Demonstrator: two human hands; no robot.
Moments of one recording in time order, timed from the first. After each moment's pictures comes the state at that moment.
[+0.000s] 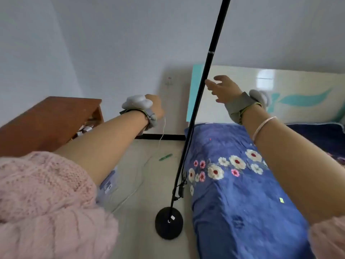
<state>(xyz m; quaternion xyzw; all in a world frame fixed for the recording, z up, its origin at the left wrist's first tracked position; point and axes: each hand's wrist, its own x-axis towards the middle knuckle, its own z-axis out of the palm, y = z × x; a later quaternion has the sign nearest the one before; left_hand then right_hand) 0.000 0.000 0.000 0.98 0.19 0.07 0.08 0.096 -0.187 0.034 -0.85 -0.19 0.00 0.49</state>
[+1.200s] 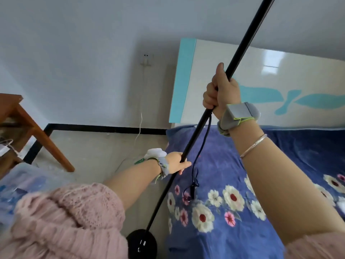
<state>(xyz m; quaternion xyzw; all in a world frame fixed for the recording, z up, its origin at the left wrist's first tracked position) 0.384 -0.017 -0.200 0.90 0.01 -0.20 0.39 0.457 -0.103 -0.023 -0.60 -0.11 0.11 0.78</state>
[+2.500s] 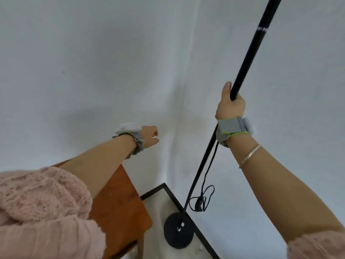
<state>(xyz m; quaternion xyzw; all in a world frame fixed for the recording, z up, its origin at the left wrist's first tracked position) 0.430 0.841 -0.091 0.84 0.52 0.03 0.17 0.633 0.775 0.006 -0.57 -0.36 0.17 0.71</state>
